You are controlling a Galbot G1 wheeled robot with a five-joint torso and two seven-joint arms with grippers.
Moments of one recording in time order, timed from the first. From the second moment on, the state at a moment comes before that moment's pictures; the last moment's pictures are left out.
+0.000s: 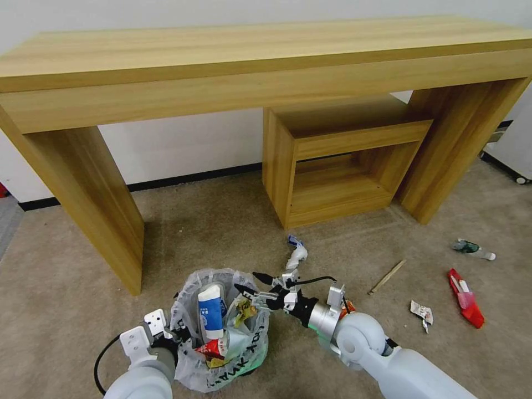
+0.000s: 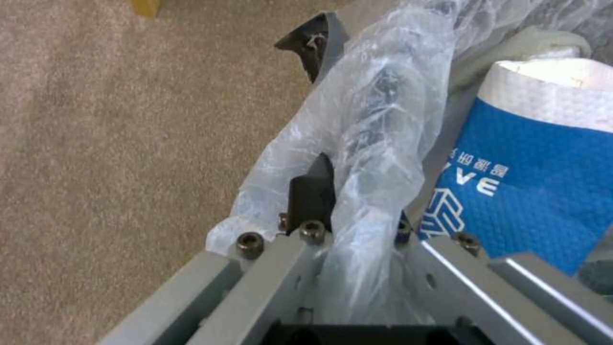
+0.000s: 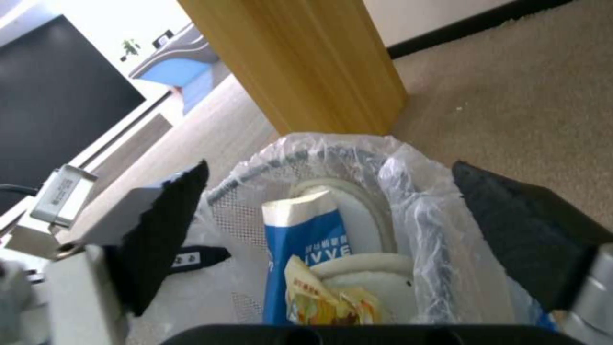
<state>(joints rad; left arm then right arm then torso) 1.61 -1.08 -0.30 -2.29 -1.02 0.42 -0.93 -1.03 0.98 -0.16 1.80 0.96 -0.13 -0.30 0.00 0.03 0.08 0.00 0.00</state>
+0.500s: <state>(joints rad) 1.61 -1.08 -0.31 -2.29 -1.02 0.42 -0.93 -0.98 0.97 -0.06 1.86 1.05 -0.14 -0.26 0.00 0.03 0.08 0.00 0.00</state>
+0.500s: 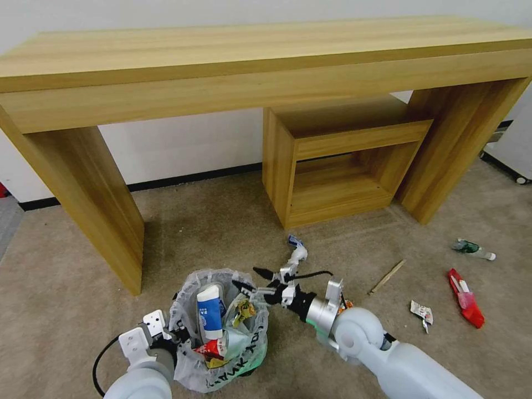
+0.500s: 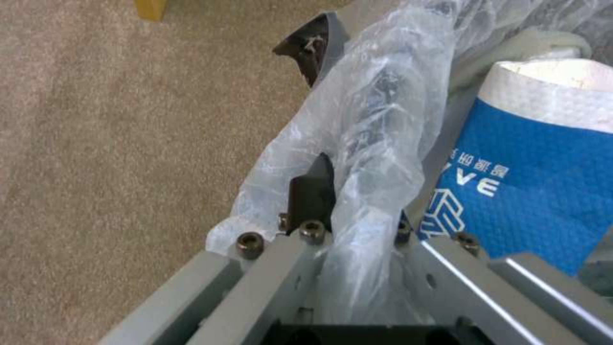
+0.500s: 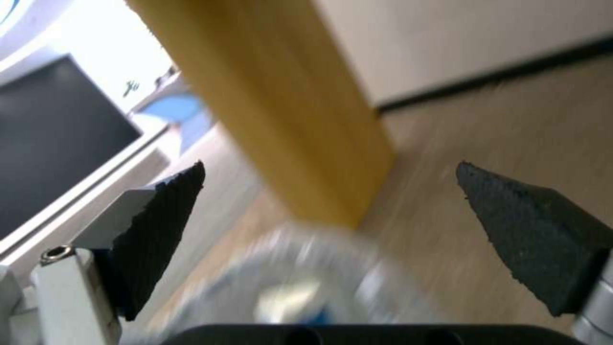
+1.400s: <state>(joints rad) 1.59 -1.04 -0.32 -2.35 -1.01 0.44 -0.88 -1.34 0.99 0.49 2.06 0.69 -0.22 0.33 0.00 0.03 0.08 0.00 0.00</state>
